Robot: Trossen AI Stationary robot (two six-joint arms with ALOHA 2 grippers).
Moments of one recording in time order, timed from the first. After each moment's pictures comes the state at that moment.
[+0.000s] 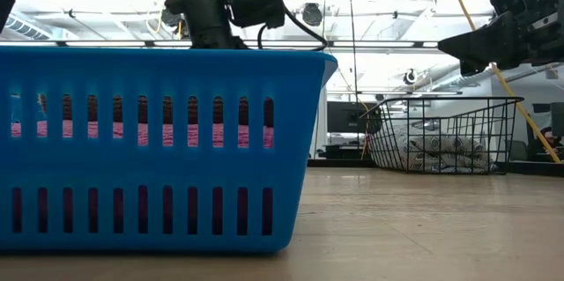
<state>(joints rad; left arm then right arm) 0.04 1.83 1.23 -0.62 -0.10 -0.65 -0.02 0.03 0.02 0.03 0.00 -0.04</state>
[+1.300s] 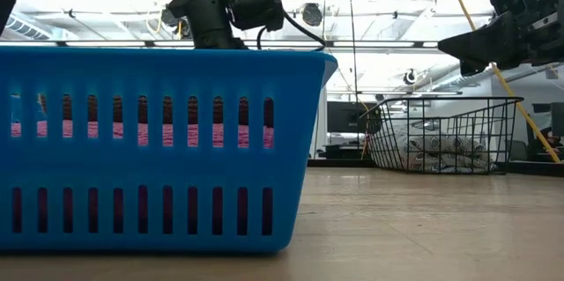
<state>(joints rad) 0.08 1.83 1.23 -0.62 -0.07 -0.58 -0.02 0.03 0.02 0.03 0.00 -0.04</state>
